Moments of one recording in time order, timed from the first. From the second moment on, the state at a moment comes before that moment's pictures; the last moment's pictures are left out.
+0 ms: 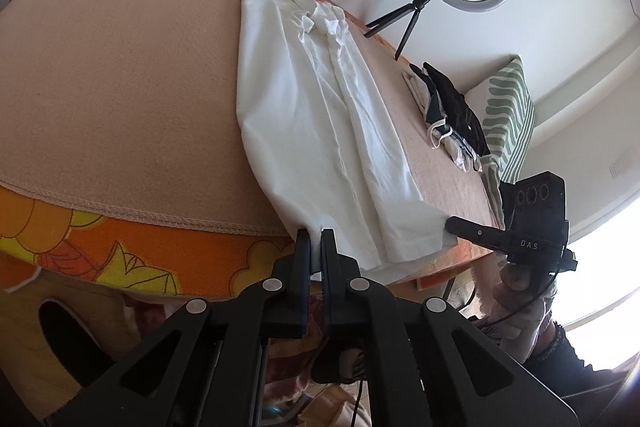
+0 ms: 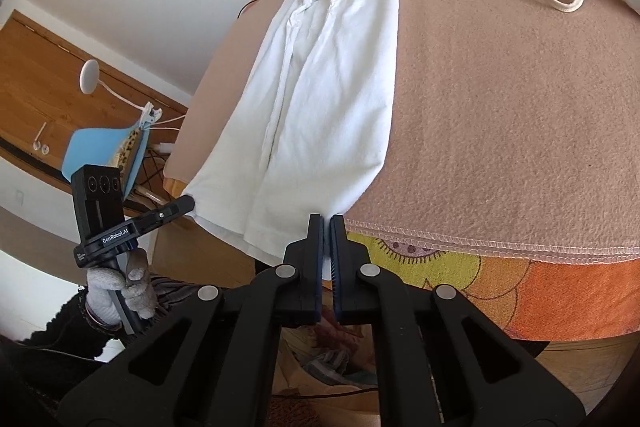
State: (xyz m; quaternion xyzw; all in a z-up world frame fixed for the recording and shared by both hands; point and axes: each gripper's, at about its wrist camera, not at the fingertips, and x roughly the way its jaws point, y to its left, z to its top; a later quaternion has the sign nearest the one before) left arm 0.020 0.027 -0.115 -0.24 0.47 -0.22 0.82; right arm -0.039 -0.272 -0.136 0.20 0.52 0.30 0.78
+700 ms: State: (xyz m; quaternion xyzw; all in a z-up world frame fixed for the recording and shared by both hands) left arm 0.130 0.040 -0.091 -0.23 0.44 -0.19 0.85; right arm 0.079 -0.261 -0.102 0.25 0.49 0.27 0.79
